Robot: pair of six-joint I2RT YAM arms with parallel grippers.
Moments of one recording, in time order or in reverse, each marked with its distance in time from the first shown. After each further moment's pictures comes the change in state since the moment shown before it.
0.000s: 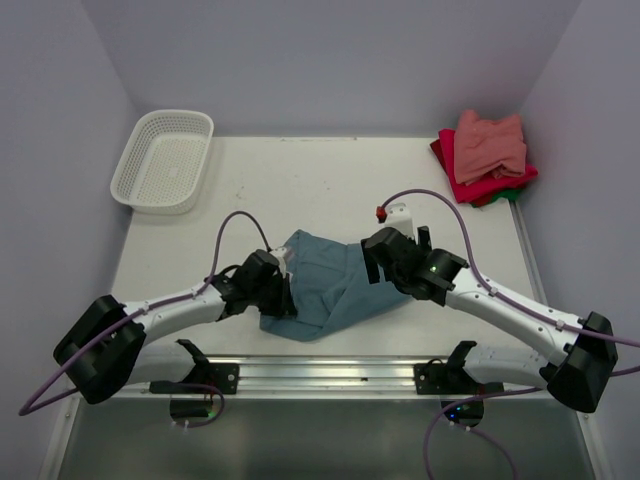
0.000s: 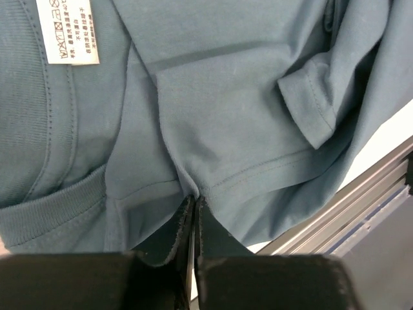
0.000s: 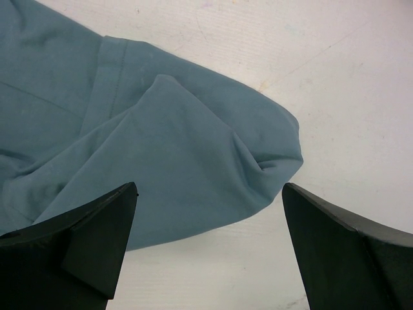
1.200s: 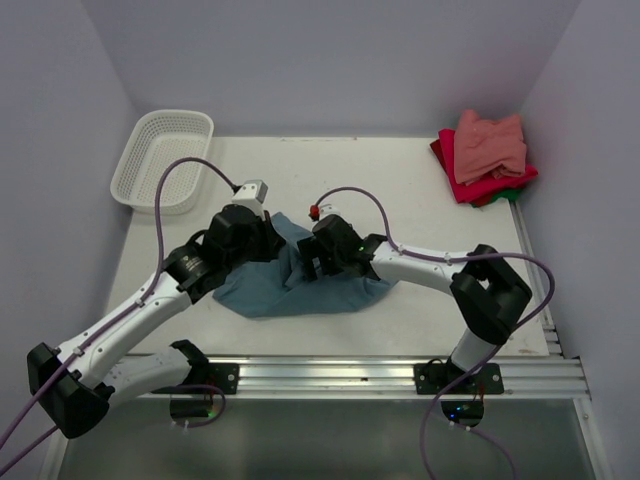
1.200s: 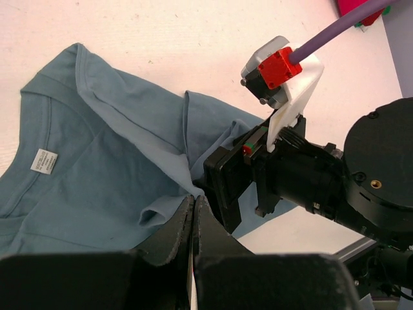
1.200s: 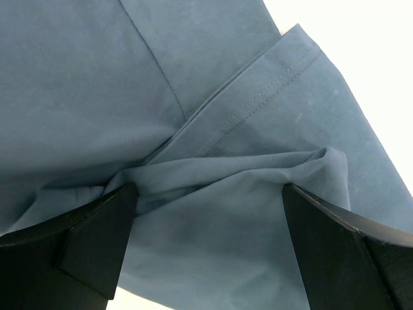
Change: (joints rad) left arm 0.040 -0.216 0.439 -0.283 -0.346 0.067; right arm 0.007 0.545 0.142 0.471 -0.435 -0.039
